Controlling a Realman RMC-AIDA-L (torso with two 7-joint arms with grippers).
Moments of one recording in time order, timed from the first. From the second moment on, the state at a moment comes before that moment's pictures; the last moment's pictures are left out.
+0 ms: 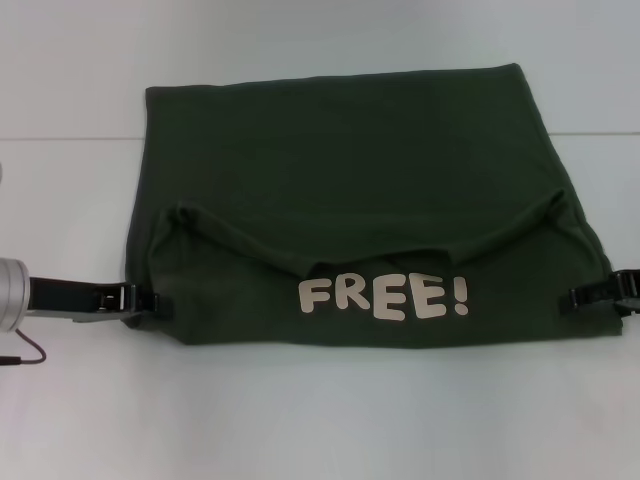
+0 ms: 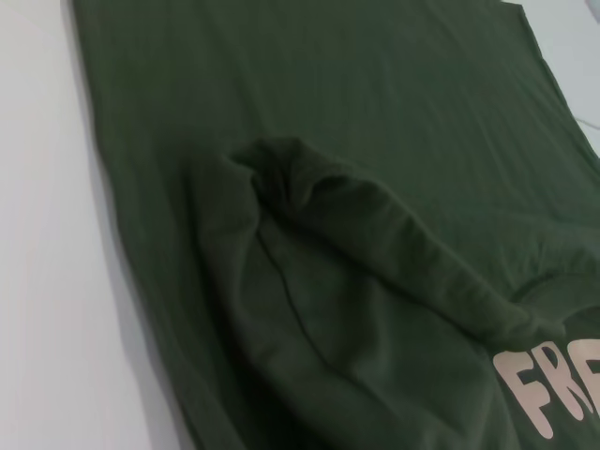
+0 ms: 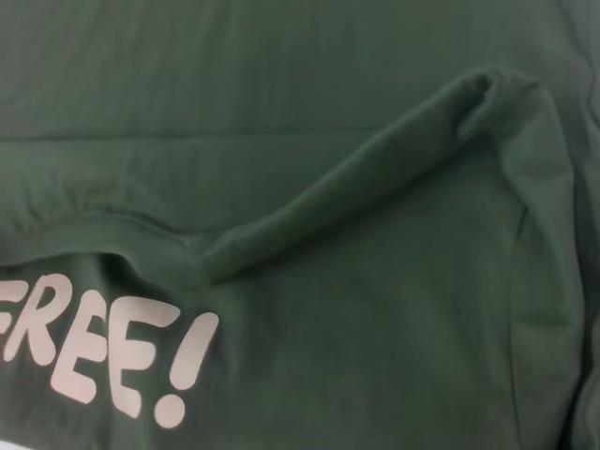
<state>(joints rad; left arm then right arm) -0.62 -2.02 0.55 0.68 2.45 1.37 -2.25 0.72 1.94 -0.70 -0.71 -2.63 -1.38 2.48</state>
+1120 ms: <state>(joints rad) -0.63 -2.02 0.54 0.68 2.45 1.37 -2.25 0.72 1.95 -0.71 -0.71 -2.66 -1.36 2.50</state>
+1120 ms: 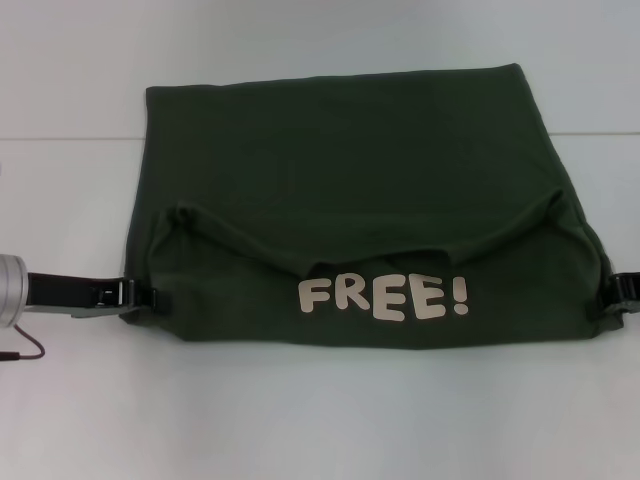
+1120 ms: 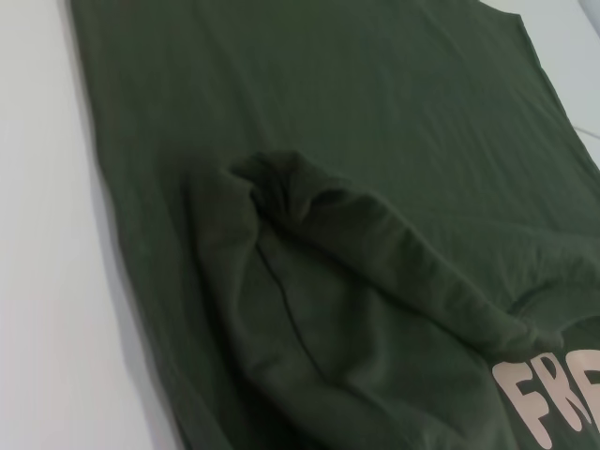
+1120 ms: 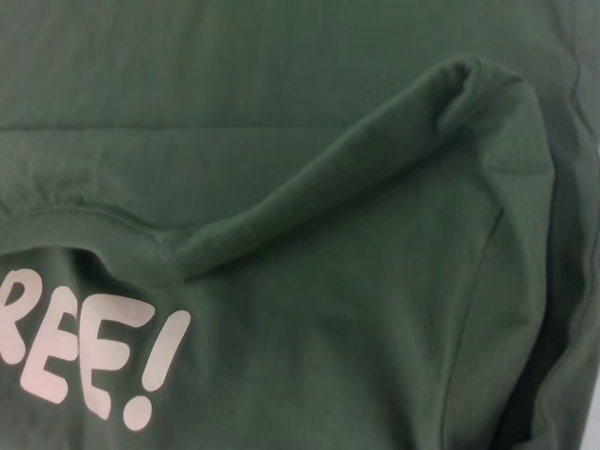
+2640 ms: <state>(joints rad) -0.61 -1.96 0.31 0.69 2.67 2.06 -2.17 0.65 1.94 -0.60 -0.72 -2.74 -1.89 2.13</state>
